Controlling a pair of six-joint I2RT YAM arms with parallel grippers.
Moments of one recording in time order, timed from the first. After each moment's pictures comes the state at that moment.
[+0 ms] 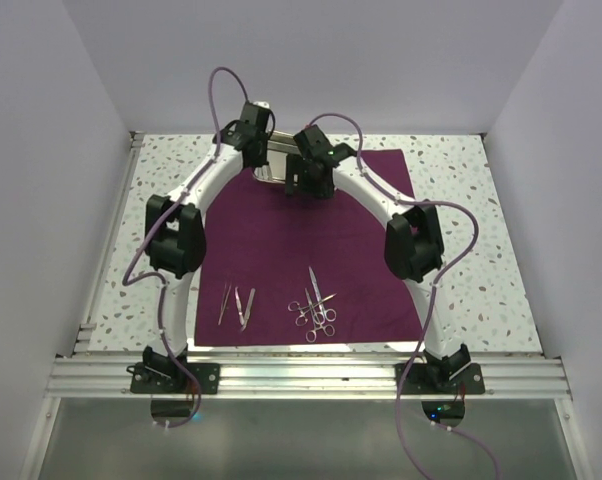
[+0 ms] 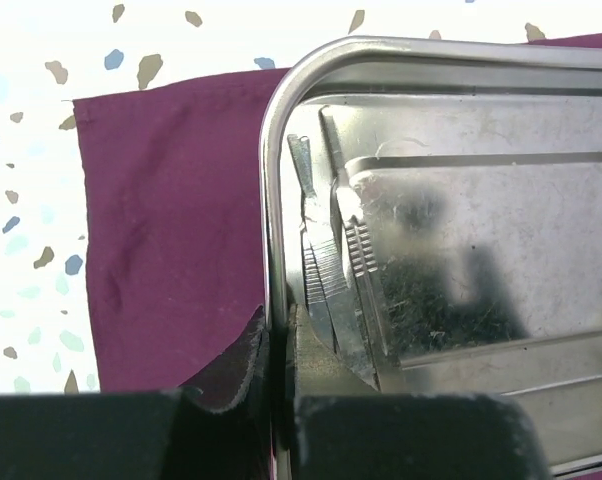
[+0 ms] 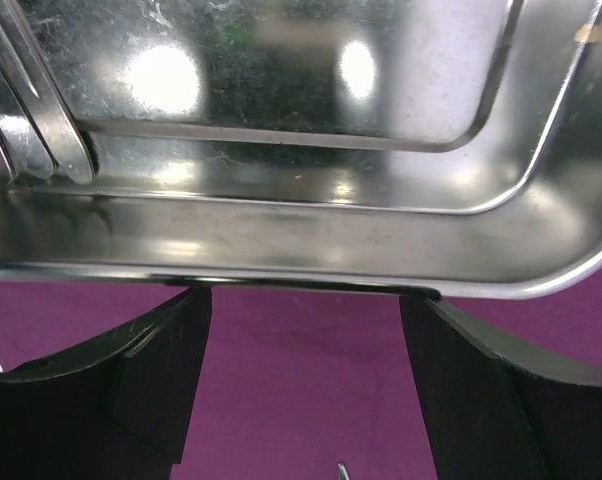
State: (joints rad) left arm -0.34 2.22 2.04 -0.64 -0.26 -0.20; right arm 0.58 2.32 2.15 -0.81 0.09 0.55
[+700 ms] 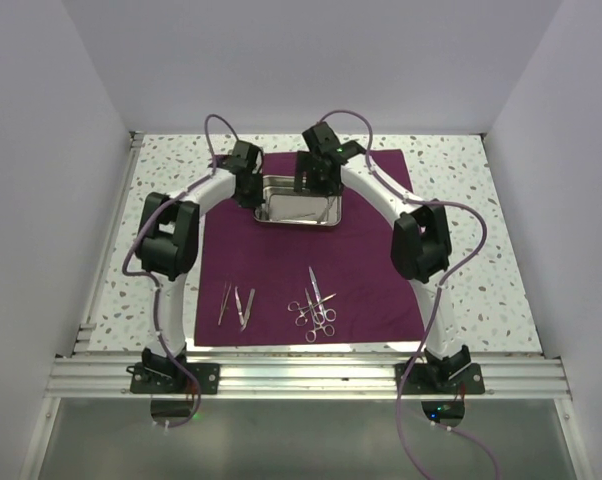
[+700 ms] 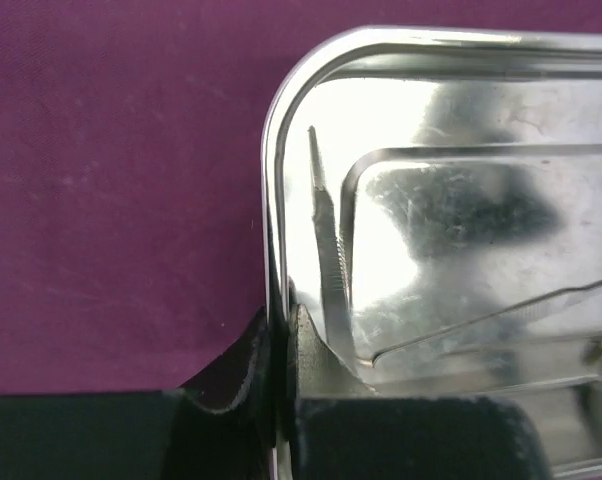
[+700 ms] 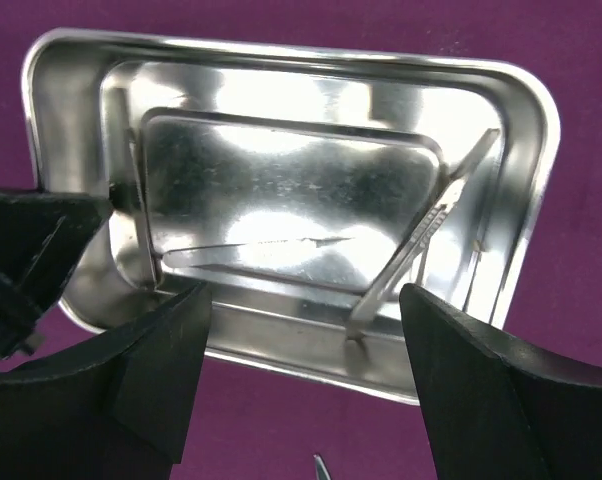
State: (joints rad) left arm -0.32 2.18 1.68 -0.56 -0.01 -0.30; right arm 0.55 2.27 2.11 -0.82 0.12 0.56
